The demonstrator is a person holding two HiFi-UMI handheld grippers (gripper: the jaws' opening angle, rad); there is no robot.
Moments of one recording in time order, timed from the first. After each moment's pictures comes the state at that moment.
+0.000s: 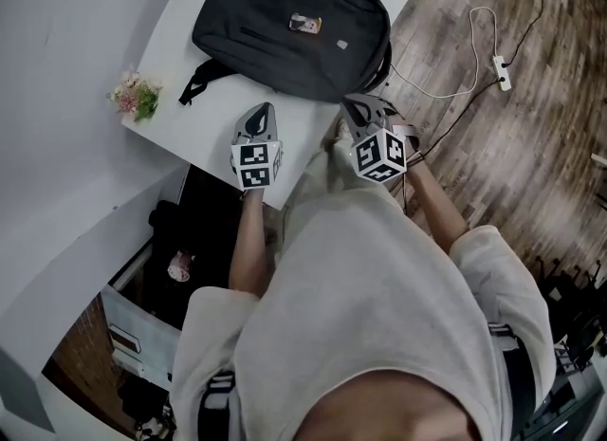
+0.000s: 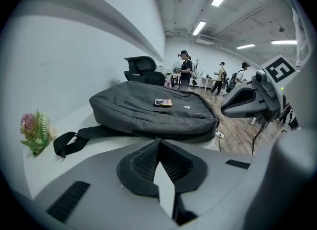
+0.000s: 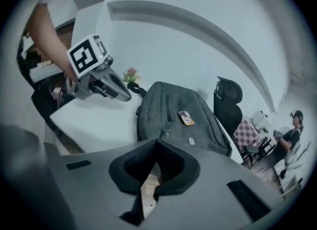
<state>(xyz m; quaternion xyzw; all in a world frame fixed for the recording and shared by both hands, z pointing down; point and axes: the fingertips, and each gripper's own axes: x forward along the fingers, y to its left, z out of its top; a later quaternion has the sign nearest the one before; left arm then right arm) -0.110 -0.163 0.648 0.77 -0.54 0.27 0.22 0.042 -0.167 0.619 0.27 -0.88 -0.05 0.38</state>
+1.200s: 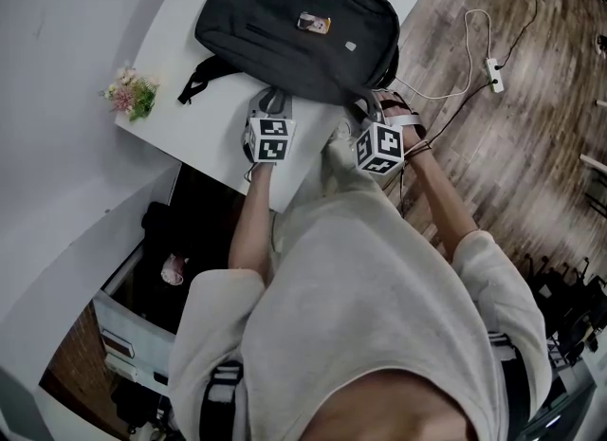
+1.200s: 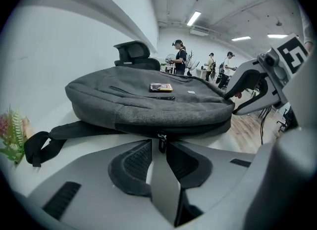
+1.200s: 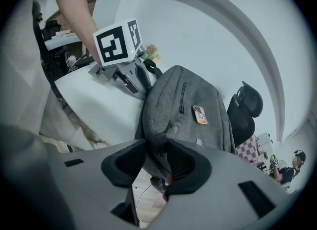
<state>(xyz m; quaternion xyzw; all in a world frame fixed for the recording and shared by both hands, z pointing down) -0.095 -0.197 0.712 0.78 -0.50 0.32 0.23 0.034 -0.175 0.662 0.18 -0.84 -0.14 0.50</state>
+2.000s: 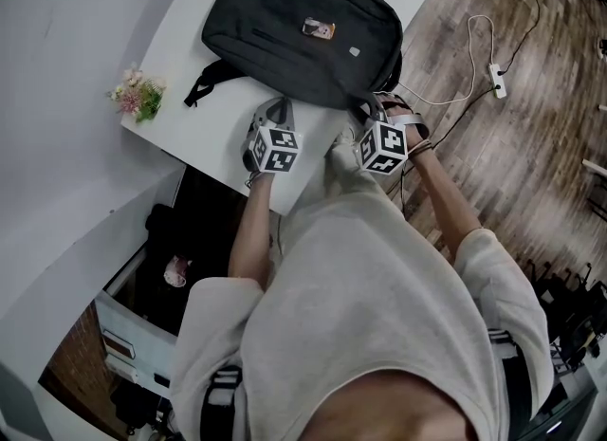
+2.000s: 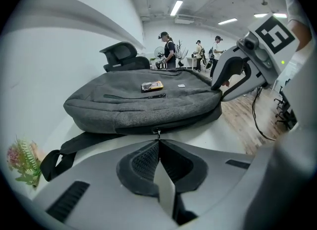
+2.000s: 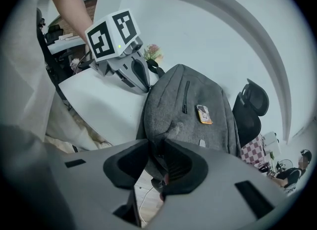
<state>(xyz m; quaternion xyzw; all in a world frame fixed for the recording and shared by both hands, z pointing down) -0.097 -0.180 0.702 0.78 -0.46 0.39 0.17 0.031 -0.174 0.666 0.15 -0.84 -0.12 0.50</state>
